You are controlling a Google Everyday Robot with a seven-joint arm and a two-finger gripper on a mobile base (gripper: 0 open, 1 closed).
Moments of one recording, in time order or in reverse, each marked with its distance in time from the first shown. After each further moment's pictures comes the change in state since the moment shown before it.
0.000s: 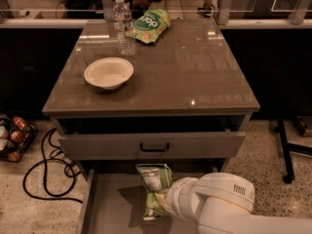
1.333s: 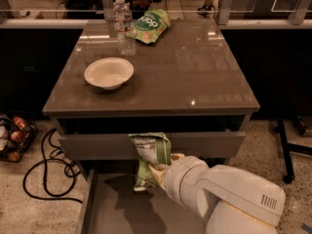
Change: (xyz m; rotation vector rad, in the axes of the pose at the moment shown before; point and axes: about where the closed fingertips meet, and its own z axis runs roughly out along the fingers) arm -0.093 0.001 -0.084 0.096 -0.268 -0.051
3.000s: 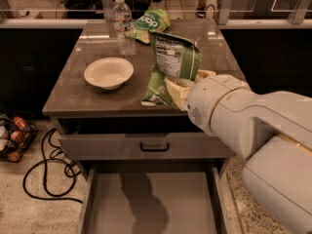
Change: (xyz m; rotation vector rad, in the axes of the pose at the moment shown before) arm -0.186 -0.087 -0.100 0.172 -0.389 0.011
